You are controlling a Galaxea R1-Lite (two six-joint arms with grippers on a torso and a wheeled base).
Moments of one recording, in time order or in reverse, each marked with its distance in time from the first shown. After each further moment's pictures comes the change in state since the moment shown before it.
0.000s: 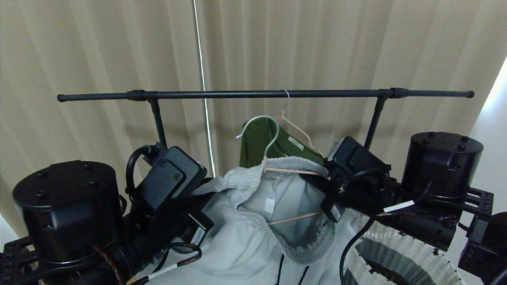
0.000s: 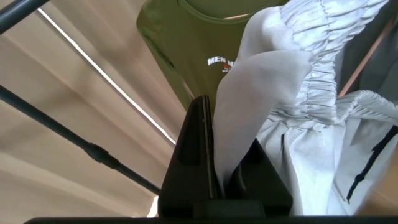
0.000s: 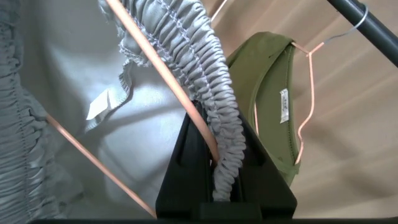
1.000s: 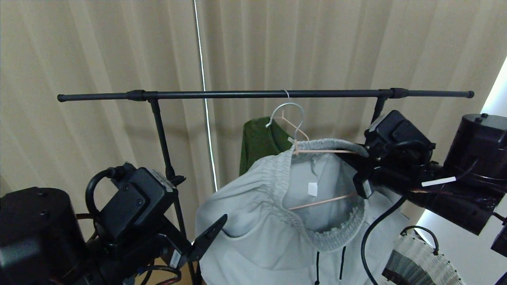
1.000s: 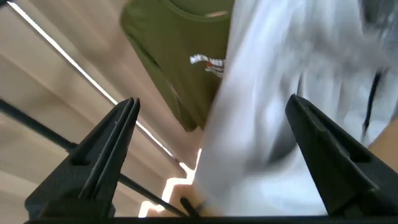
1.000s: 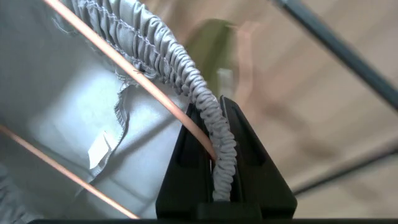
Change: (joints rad) left arm 0.049 -0.073 0.174 -0.134 -0.112 -0.014; right arm -0.150 -0.102 0.013 0.000 -0.046 0.006
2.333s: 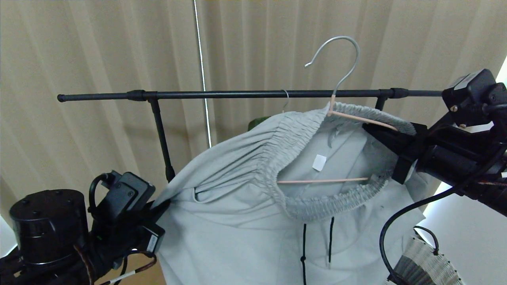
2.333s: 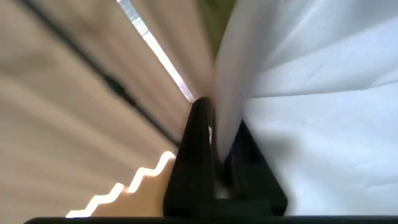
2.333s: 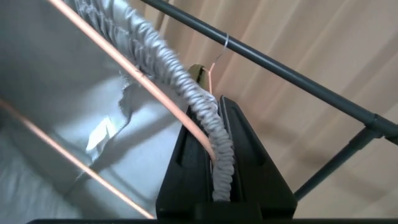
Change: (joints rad) left arm 0.304 0.103 0.103 -0.064 -0.013 -0.010; right arm -0.026 -0.168 0.010 0.000 0.047 0.163
